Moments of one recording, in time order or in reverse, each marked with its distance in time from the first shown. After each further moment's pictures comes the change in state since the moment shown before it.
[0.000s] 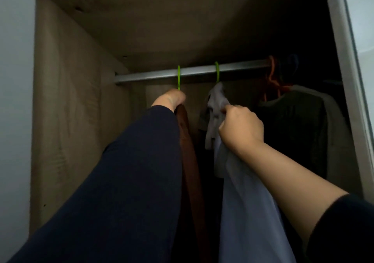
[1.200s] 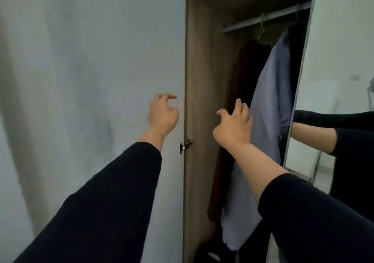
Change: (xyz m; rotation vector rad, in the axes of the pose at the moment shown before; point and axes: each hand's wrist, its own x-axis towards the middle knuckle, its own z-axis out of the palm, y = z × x) left_hand -0.461 -0.030 -0.038 0.409 0.669 -0.295; right_hand -0.245 0.031 -0.111 0.524 -0.550 -0.396
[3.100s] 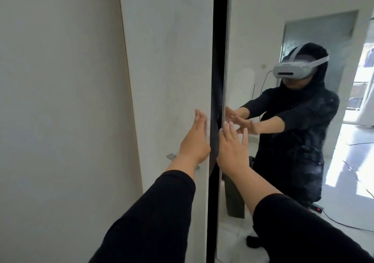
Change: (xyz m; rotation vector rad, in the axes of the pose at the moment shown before) left_hand -0.172 0.086 0.047 -0.126 -0.632 0.327; right_hand -0.159 0.069 -0.045 -0.534 -0.107 0.093
